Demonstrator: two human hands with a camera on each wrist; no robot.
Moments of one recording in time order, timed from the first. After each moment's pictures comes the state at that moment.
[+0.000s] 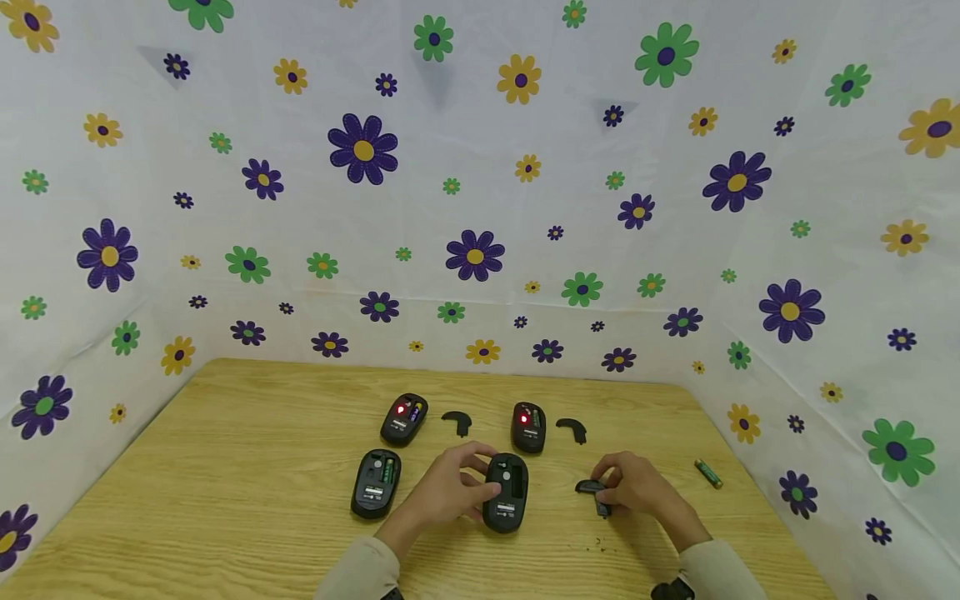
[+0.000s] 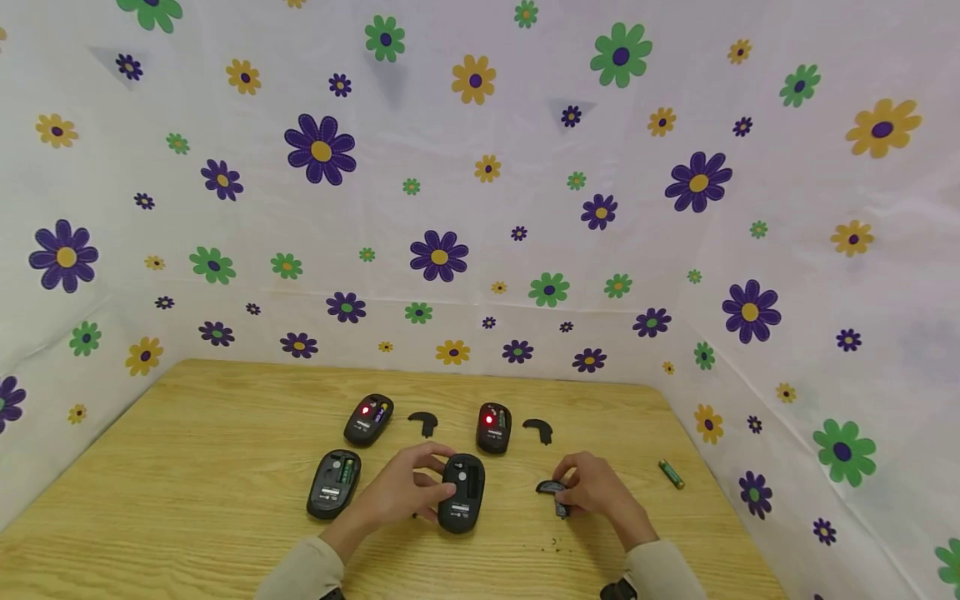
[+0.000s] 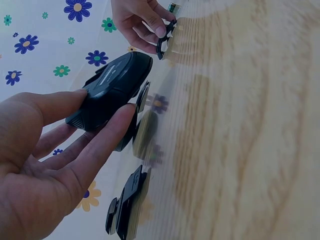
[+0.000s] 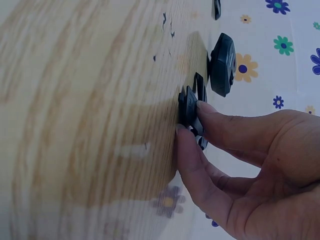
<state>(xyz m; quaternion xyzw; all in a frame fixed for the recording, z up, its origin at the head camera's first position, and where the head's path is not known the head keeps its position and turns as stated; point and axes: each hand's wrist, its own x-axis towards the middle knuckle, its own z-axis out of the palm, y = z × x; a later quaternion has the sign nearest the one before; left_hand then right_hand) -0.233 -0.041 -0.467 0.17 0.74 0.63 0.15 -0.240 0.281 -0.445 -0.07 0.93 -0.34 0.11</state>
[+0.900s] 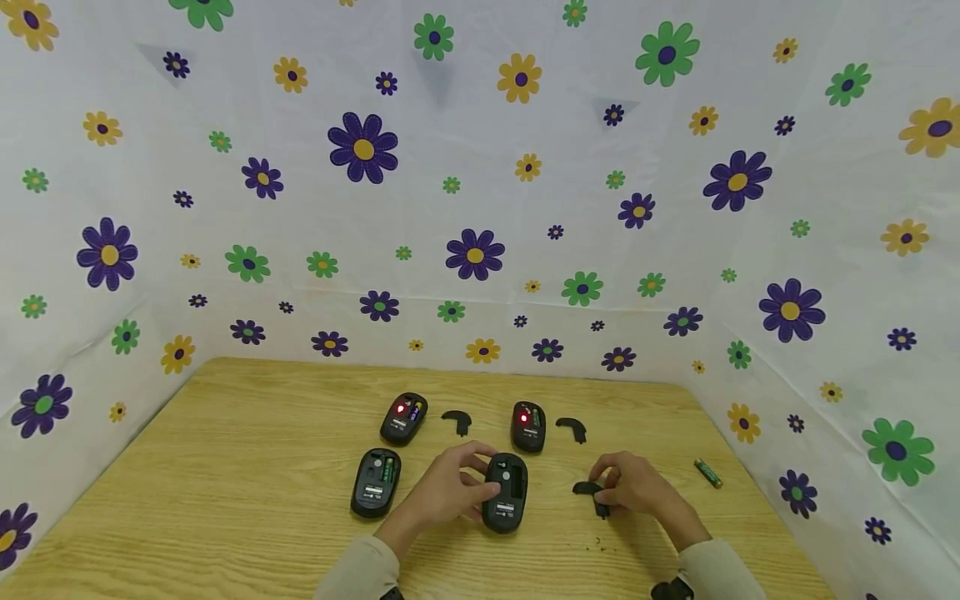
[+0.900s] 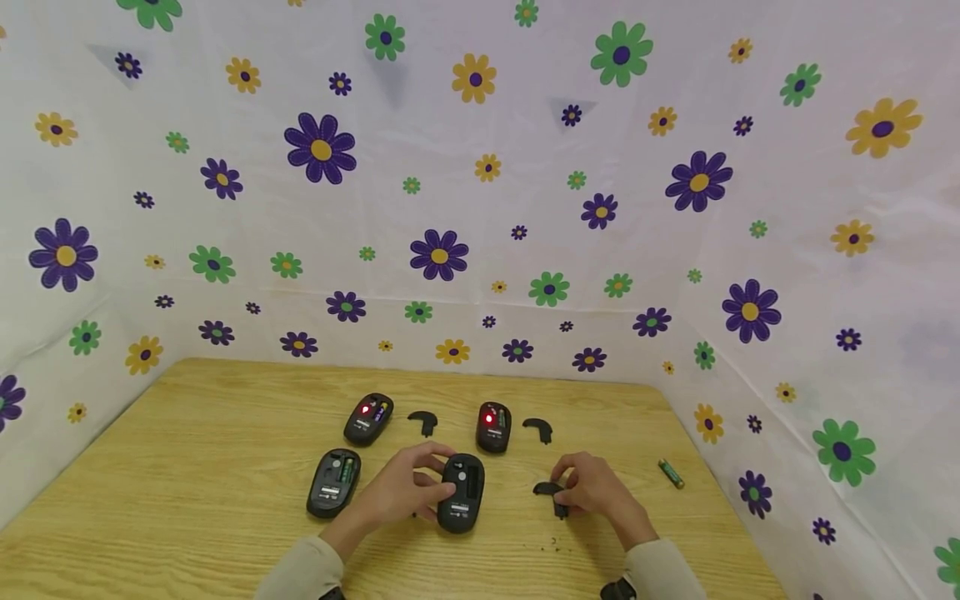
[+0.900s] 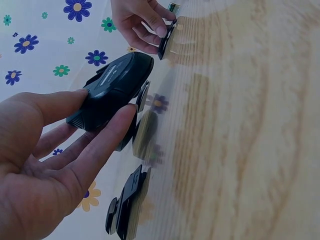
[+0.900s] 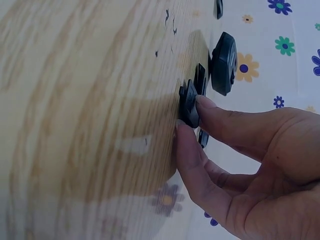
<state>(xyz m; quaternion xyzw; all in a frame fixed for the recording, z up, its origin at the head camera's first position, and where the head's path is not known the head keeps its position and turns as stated) -0.233 -0.042 -0.468 0.17 0.74 0.63 0.16 -0.239 0.282 -0.444 -0.10 0.93 -0.34 0.12</state>
